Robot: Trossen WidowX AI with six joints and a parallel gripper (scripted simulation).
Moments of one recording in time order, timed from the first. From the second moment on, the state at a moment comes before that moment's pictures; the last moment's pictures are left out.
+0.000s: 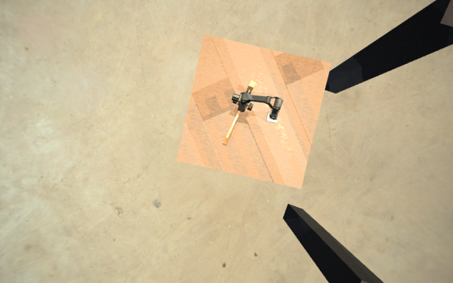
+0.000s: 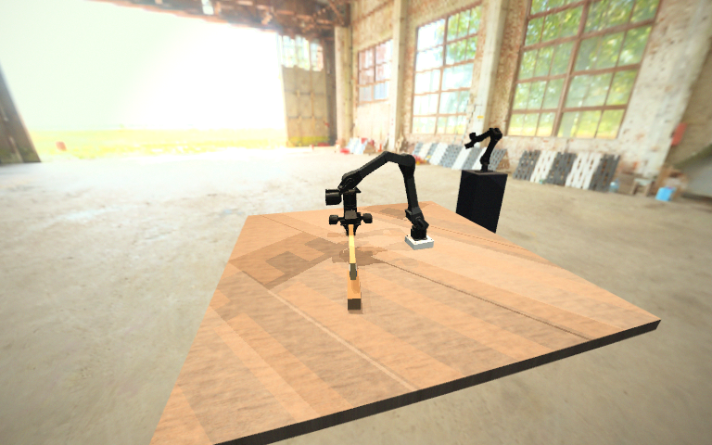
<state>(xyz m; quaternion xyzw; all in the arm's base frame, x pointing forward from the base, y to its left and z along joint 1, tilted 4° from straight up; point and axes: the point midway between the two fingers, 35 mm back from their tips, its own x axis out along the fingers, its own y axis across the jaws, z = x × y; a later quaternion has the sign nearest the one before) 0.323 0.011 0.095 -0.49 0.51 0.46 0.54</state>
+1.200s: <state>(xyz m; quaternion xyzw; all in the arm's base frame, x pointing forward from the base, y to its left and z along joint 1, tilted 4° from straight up) 0.323 0.012 0.093 -0.49 0.50 0.46 0.54</state>
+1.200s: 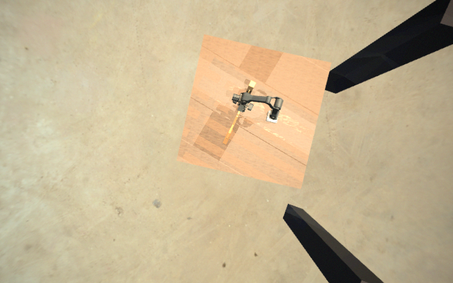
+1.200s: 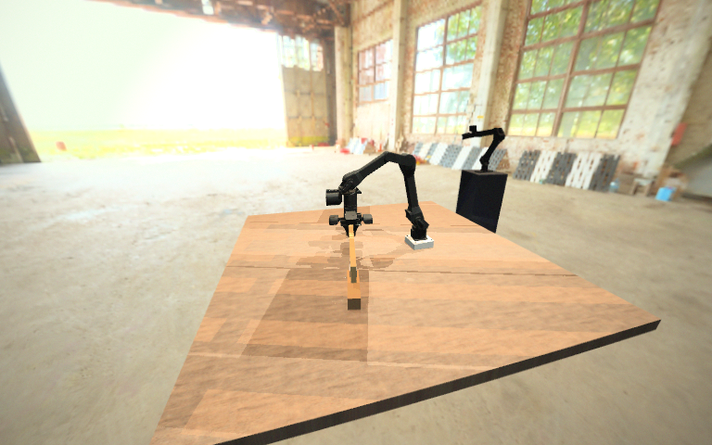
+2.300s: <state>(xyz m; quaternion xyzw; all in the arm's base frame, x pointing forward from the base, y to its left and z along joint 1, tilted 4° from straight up) 0.322 0.010 0.090 -0.49 0.50 0.45 0.55</state>
